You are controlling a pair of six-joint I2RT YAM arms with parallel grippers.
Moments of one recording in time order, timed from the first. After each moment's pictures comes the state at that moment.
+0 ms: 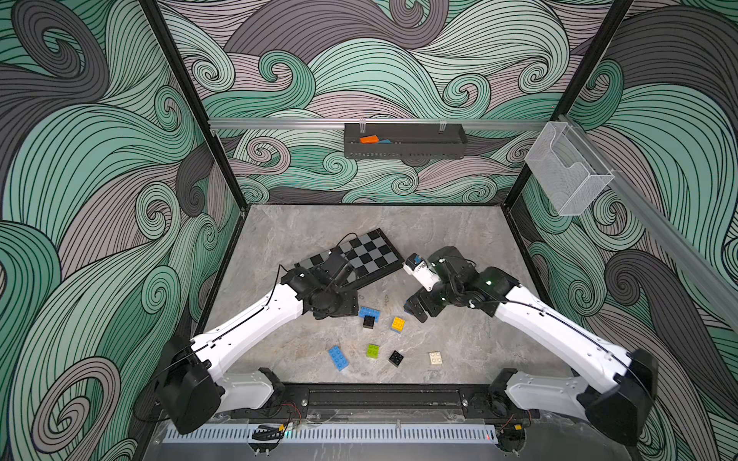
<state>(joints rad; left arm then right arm) -0.68 1.25 1.01 -0.98 0.06 -0.73 0.70 1.27 1.12 -0.91 -0.08 -0.03</state>
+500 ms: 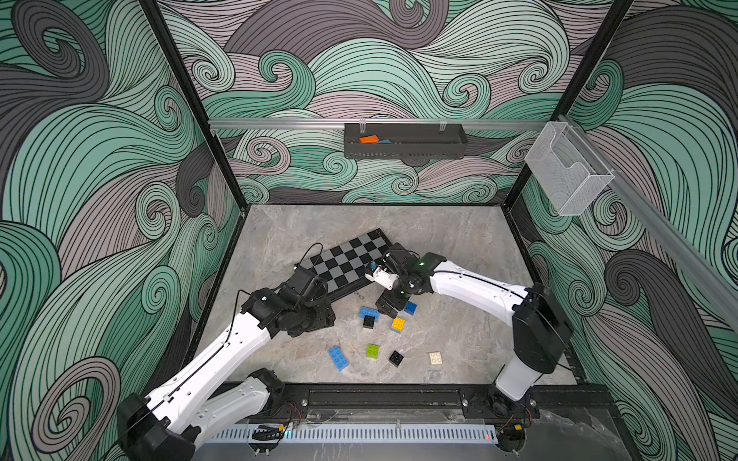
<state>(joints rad) -0.58 0.97 0.89 -1.08 0.06 -0.79 0.78 1.75 1.31 -0.81 -0.09 -0.19</state>
